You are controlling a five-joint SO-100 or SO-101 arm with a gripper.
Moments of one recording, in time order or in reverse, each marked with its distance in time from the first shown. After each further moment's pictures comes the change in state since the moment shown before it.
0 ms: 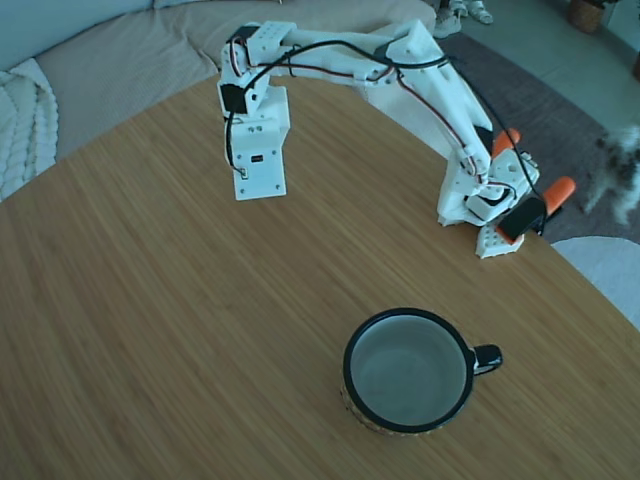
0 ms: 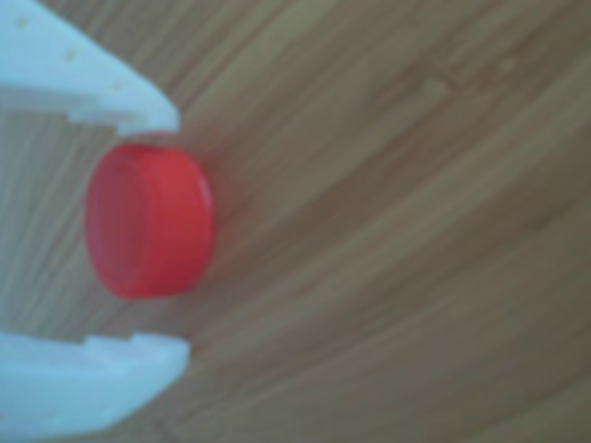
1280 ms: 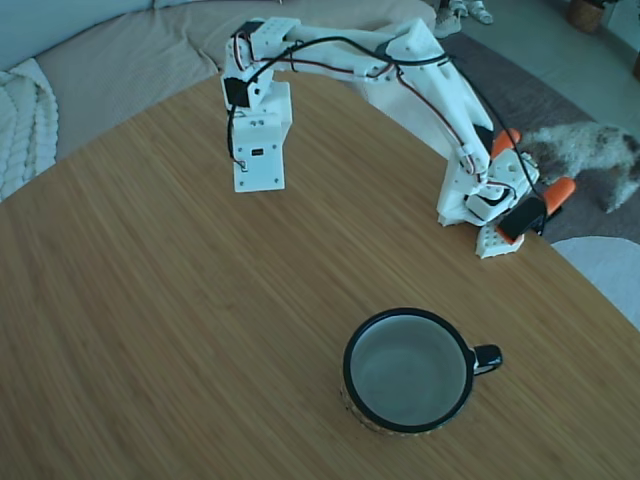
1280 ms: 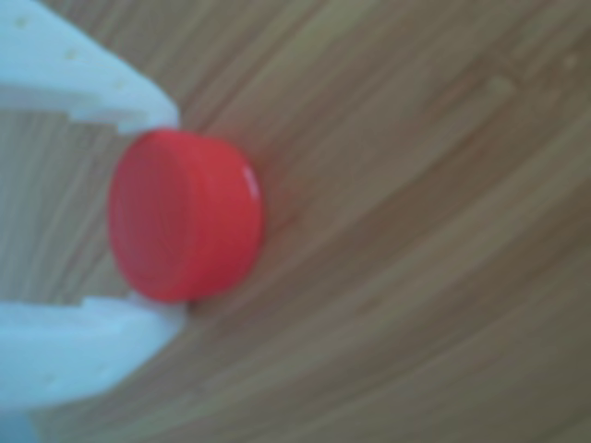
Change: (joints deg) arm 2.1 0.4 0.0 -0.3 0.4
